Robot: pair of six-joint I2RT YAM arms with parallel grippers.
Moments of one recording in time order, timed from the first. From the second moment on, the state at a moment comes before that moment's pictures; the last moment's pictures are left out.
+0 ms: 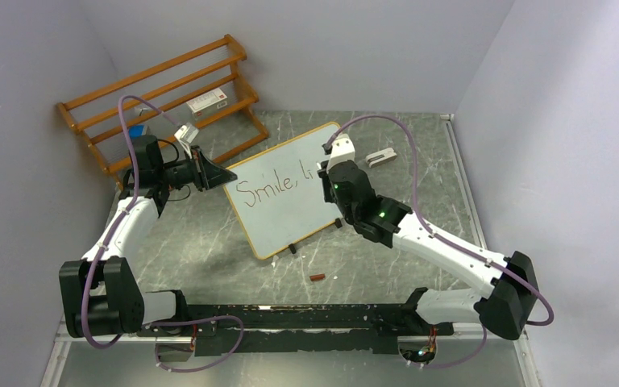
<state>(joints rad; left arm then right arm) 0.07 1.27 0.82 0.03 1.14 -0.20 0.88 1.22 0.99 -0.17 0.54 0.16</state>
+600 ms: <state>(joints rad) 0.07 1.28 0.82 0.02 1.14 -0.20 0.86 1.27 1.02 -0.14 0.52 0.15</state>
